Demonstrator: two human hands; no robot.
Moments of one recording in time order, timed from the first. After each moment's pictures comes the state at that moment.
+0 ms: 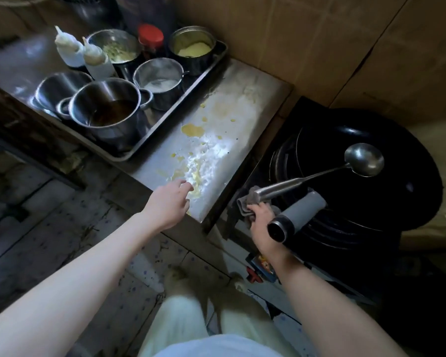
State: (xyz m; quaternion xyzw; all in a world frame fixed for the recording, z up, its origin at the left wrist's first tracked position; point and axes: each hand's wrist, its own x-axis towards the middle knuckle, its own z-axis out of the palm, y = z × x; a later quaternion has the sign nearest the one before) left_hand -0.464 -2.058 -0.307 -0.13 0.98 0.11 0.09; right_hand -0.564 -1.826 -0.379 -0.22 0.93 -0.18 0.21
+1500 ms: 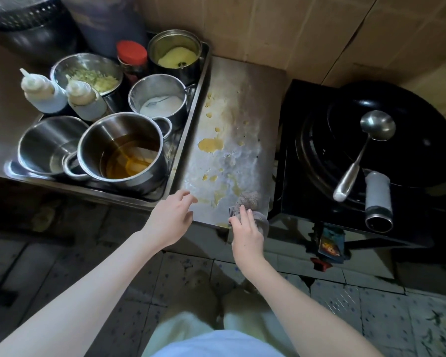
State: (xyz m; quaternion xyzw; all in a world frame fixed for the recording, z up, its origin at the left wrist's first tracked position) left_hand -0.469 -2.237 -0.320 0.05 0.98 0.17 0.11; right_hand -0.459 -2.039 -0.378 -0.07 0.98 -0.12 0.17
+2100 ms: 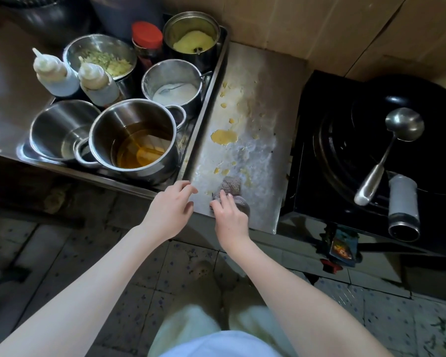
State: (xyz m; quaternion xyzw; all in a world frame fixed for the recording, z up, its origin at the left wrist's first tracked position) left_hand -0.464 -2.252 -0.319 0.00 0.98 0.18 0.09; right_hand -0.477 -2.095 -0.366 -0.19 0.96 -0.14 0.12
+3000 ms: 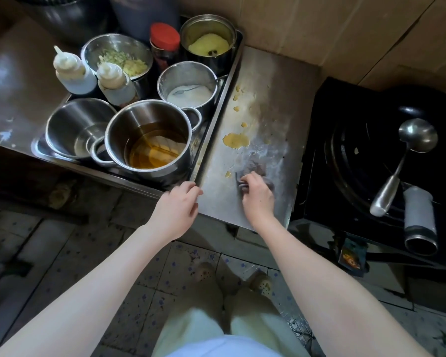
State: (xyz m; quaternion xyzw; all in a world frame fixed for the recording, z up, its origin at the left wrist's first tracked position) left_hand -0.463 -2.267 -0.316 0.01 0.98 0.16 0.10; right_hand -0.547 -2.079 -0.363 -0.06 0.97 -0.24 0.08
